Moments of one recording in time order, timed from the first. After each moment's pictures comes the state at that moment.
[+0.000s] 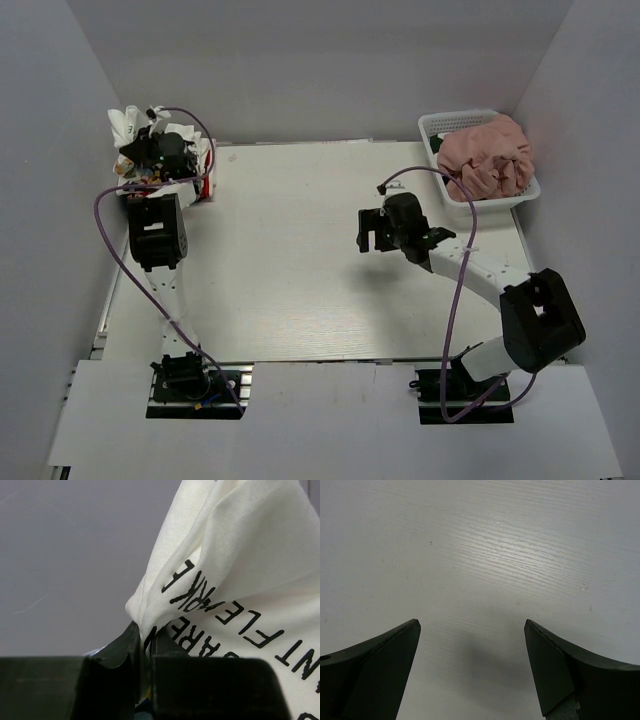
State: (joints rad) left arm 0.10 2.32 1.65 0.98 -1.02 0.74; right arm 0.55 1.43 0.86 -0.12 0.05 0.27
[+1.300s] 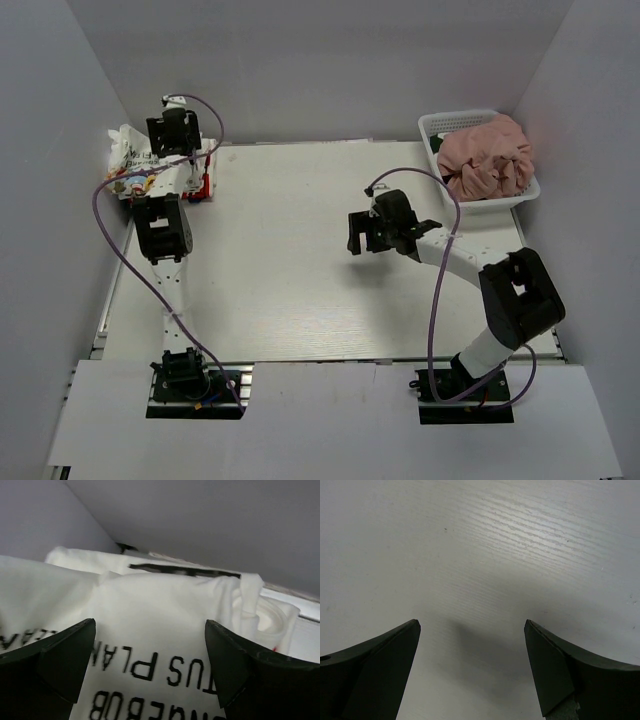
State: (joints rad) left arm 0.11 2.52 2.21 -0.03 -0.41 0.14; right arm 0.55 1.58 0.95 -0.15 -0.07 0.26
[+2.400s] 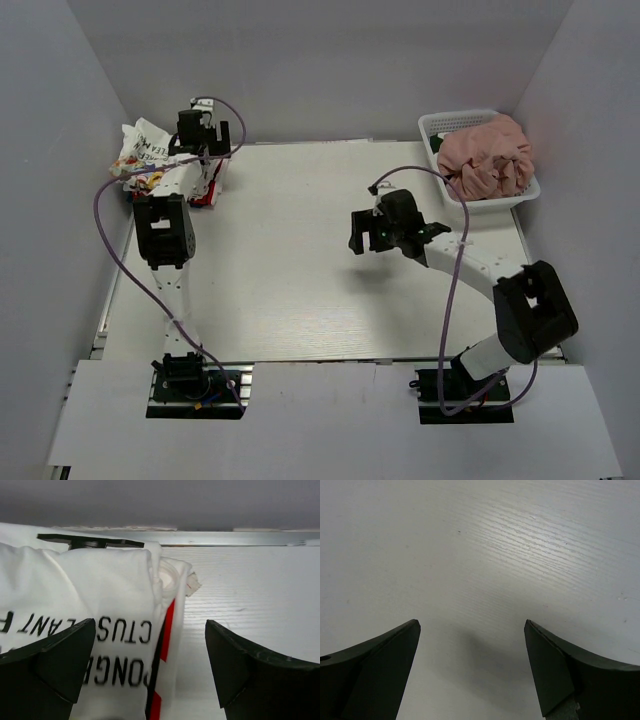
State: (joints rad) left arm 0.04 2.39 2.03 -0.15 -0.02 0.08; right arm 0.55 1.55 0.94 -0.16 -0.08 0.25
